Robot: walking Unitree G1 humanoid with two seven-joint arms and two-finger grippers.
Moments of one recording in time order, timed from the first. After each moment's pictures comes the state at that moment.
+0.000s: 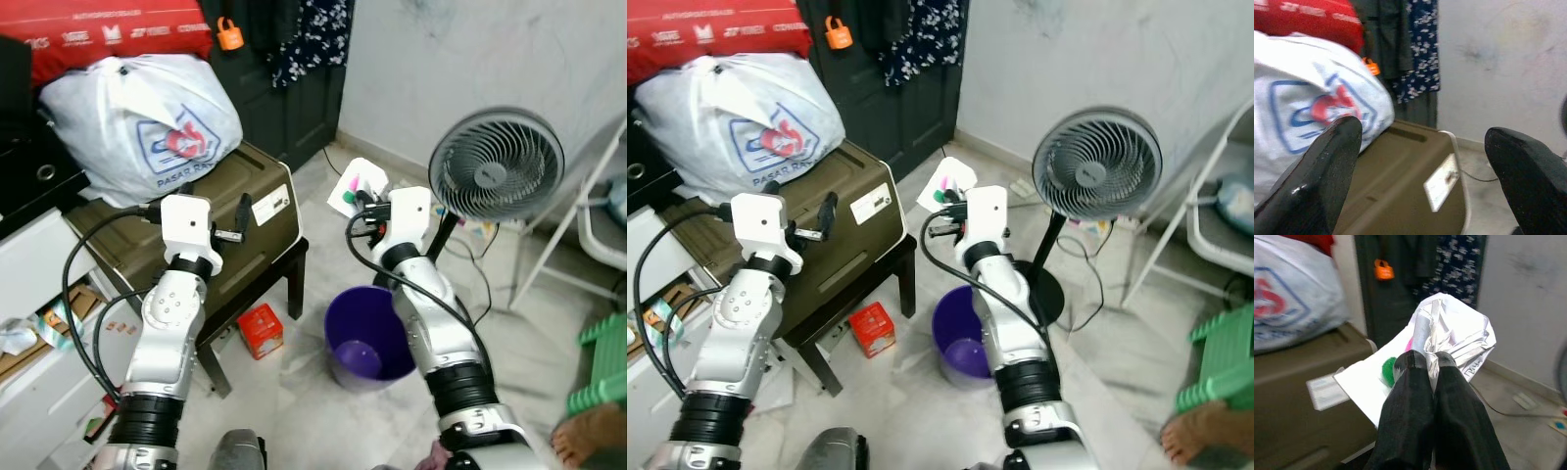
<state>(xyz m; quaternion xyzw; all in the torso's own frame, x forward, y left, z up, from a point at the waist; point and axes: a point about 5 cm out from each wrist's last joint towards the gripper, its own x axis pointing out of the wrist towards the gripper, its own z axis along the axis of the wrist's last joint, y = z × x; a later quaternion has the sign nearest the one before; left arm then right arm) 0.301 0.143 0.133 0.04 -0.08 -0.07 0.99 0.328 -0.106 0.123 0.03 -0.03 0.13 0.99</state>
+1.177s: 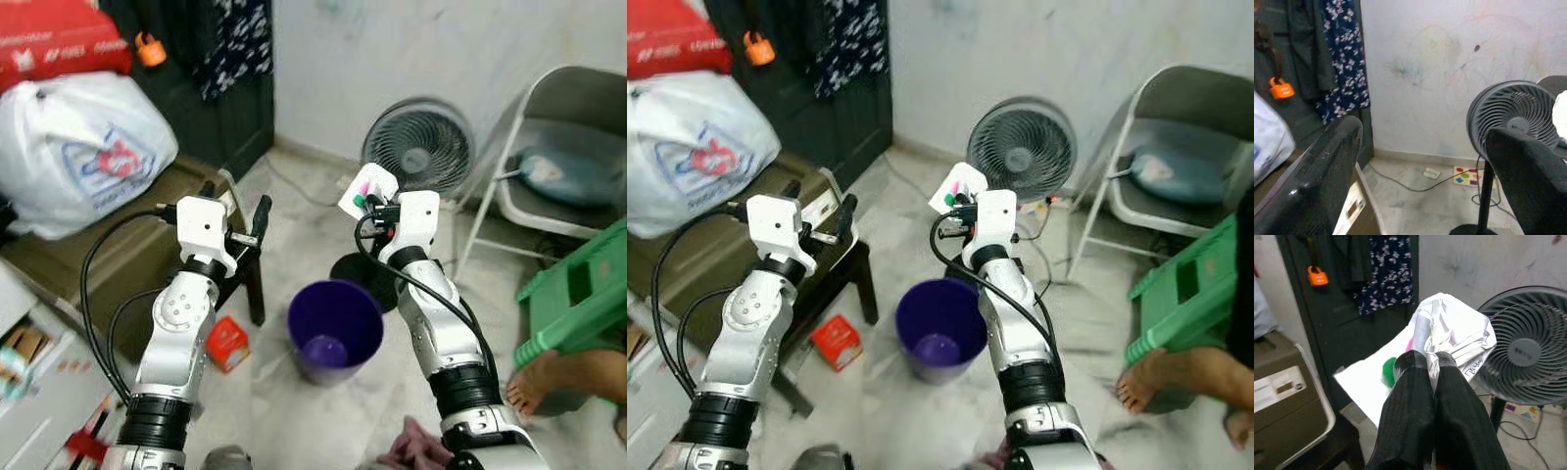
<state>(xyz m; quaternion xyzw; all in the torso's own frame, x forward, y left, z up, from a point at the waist) 0.300 0.135 0.135 0.02 -0.09 -0.12 0.99 0.329 -0.110 0.119 0.04 -0.02 0.11 0.99</state>
